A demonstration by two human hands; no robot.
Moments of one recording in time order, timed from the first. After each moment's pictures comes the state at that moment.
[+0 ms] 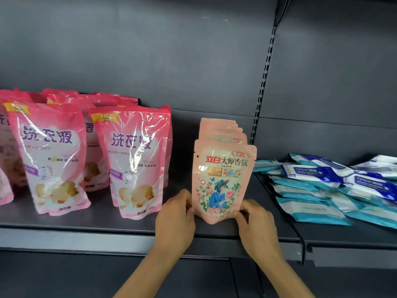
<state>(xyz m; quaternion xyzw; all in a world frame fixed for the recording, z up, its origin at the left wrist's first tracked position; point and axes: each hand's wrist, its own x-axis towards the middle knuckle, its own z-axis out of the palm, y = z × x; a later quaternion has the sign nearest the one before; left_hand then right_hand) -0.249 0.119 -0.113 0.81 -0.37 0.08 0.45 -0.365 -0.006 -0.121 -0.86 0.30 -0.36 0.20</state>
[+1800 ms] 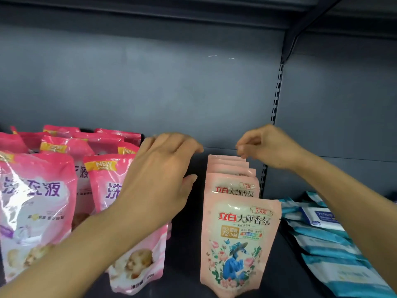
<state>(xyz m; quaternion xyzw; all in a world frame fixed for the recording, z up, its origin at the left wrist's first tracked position) -0.197 0.144 0.051 0.73 -0.51 0.40 0.23 -0.287 -0.078 0.102 -0.93 0.15 -0.29 0.19</state>
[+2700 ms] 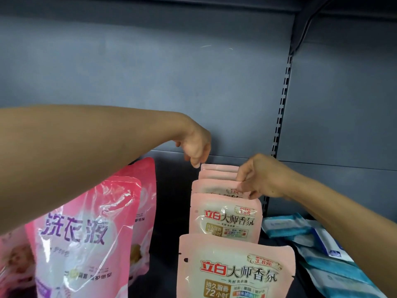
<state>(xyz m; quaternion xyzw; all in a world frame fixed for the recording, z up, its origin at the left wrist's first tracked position) -0.107 -0.028 0.138 0.85 -0.52 -0.01 -0.11 -0.251 -0.129 0.073 -0.93 0.24 -0.14 0.23</state>
